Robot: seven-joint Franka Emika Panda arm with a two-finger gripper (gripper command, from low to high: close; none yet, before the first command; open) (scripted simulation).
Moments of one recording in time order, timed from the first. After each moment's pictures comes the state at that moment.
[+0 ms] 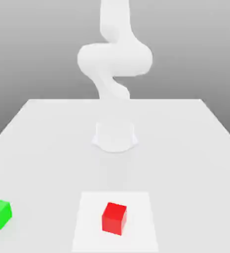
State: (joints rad) arm -0.02 -0.71 0.02 -2.34 -0.01 2.35 0.84
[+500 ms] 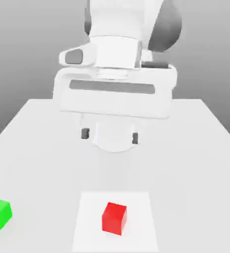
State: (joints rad) arm -0.10 -0.16 0.09 -2.55 -0.07 2.62 1.06
